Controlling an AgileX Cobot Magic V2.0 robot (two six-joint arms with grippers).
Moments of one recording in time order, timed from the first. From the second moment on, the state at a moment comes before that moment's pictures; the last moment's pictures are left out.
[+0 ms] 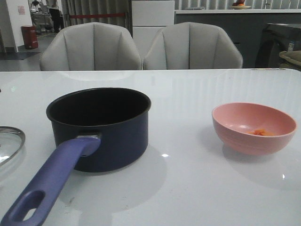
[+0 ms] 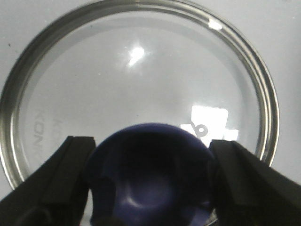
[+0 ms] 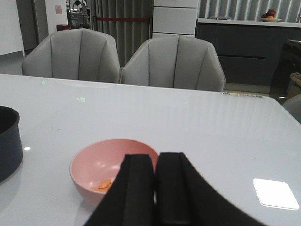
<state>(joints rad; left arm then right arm) 0.06 1.81 -1.17 -0.20 0.89 0.07 0.13 -0.01 0.03 -0.02 0.03 0.04</state>
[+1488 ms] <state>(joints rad) -0.14 0.52 -0.62 -0.12 0.55 0.12 0.13 -0.01 0.03 -0.02 0.03 0.04</state>
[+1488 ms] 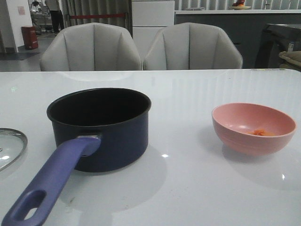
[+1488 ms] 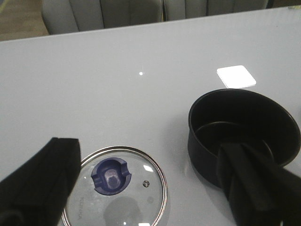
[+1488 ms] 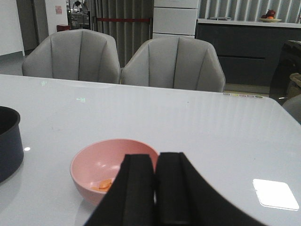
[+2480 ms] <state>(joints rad) -0.14 0.12 -0.27 -0.12 0.21 0.12 0.13 -0.01 0.03 -0.02 -0.11 0.04</state>
